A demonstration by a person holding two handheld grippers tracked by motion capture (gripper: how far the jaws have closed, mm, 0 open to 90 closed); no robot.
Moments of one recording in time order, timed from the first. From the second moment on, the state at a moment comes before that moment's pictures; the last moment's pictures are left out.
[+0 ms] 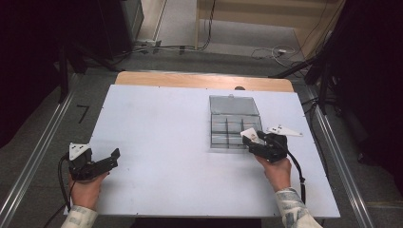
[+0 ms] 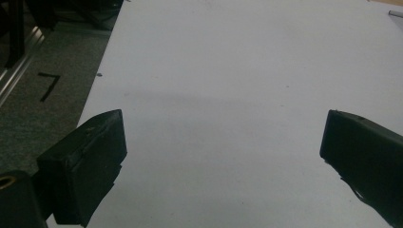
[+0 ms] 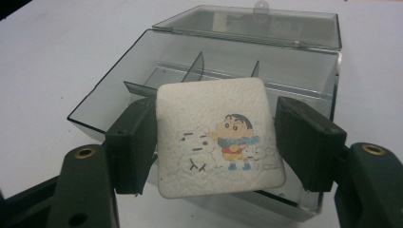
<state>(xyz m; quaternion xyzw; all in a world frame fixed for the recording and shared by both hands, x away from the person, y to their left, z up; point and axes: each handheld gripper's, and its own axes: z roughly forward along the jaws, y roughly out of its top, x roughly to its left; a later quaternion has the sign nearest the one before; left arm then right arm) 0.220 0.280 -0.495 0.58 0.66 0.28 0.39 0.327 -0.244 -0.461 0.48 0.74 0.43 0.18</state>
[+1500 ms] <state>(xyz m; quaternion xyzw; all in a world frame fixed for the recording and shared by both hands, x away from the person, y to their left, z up) 0.219 0.281 -0.494 0.58 0.66 0.28 0.39 0.357 -0.191 -0.465 0.48 0.75 0.43 0.17</state>
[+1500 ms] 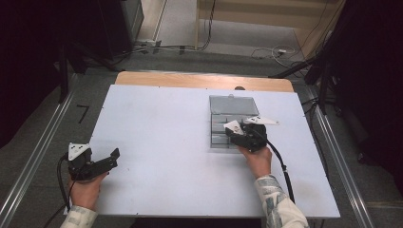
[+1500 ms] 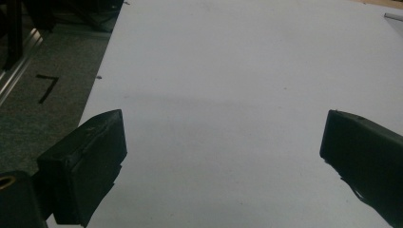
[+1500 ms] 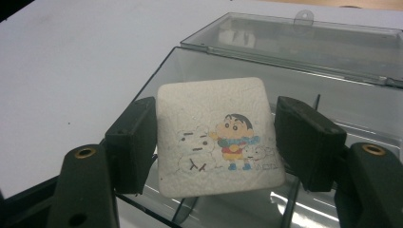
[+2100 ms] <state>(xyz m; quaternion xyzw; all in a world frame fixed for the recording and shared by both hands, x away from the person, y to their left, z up) 0.219 0.281 -0.494 0.58 0.66 0.28 0.39 0.367 -0.174 -0.463 0.47 0.75 0.43 0.17</state>
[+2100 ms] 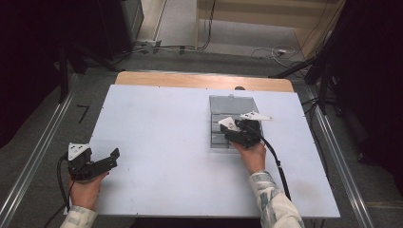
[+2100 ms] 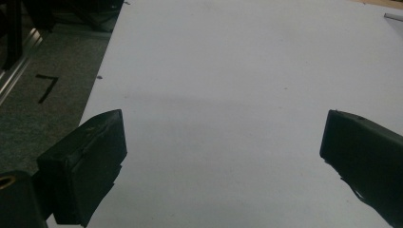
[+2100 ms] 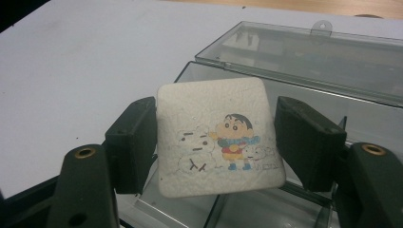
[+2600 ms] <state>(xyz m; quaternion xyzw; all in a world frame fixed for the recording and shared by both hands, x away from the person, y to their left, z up) 0.219 0.282 -0.494 0.58 0.66 0.28 0.40 0.375 -0.162 -0.462 0.47 0.75 0.43 0.16</state>
